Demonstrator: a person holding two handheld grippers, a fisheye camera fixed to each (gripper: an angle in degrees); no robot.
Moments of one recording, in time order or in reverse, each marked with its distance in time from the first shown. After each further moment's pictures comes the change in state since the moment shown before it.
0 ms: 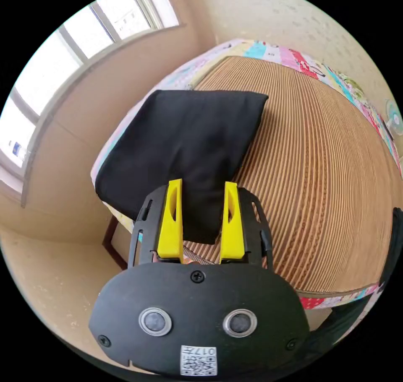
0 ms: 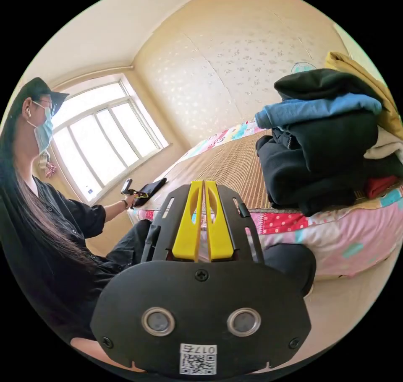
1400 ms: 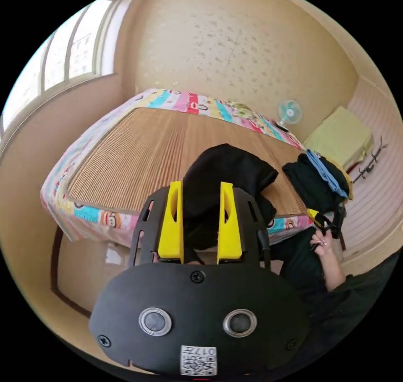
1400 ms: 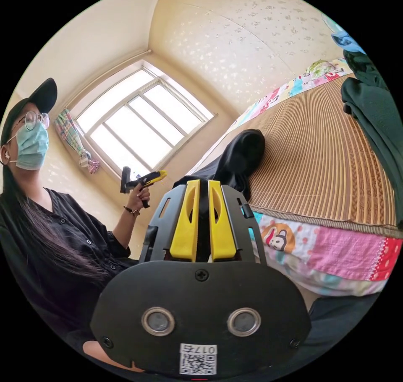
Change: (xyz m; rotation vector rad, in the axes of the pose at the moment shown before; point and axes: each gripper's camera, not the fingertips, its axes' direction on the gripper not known) left arm 0.030 0.142 -0.248 0.246 0.703 0.339; right arm -0.007 -0.040 0.140 -0.249 -0.393 0.038
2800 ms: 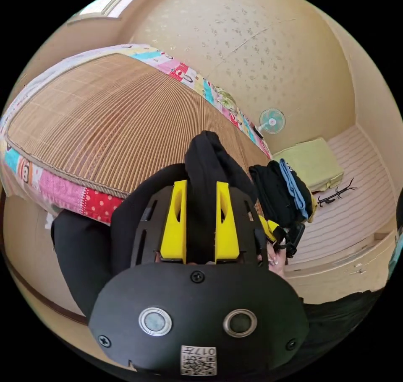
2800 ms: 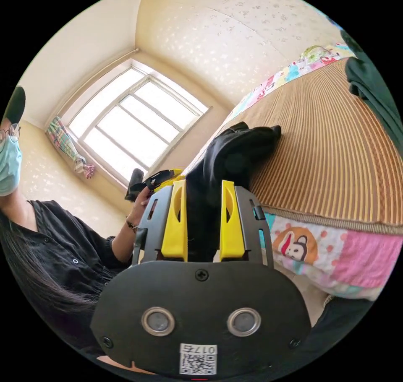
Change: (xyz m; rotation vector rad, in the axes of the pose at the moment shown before) left arm 0.023 0.025 0.106 0.013 0.223 -0.297; right arm 0.042 0.000 -0.028 -0.043 -0.001 0.051
